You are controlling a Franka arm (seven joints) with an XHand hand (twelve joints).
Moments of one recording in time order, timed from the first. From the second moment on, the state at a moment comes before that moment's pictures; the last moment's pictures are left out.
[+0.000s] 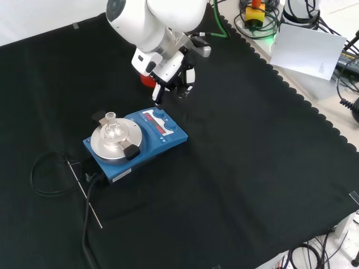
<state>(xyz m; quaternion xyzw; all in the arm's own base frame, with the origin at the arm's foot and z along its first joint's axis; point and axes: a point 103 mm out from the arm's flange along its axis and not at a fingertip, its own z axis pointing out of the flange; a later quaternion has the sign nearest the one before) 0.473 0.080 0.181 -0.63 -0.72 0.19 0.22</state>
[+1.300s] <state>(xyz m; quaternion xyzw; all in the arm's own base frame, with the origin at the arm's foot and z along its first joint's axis) 0.445 0.093 0.145 -0.60 -0.72 0.22 0.27</state>
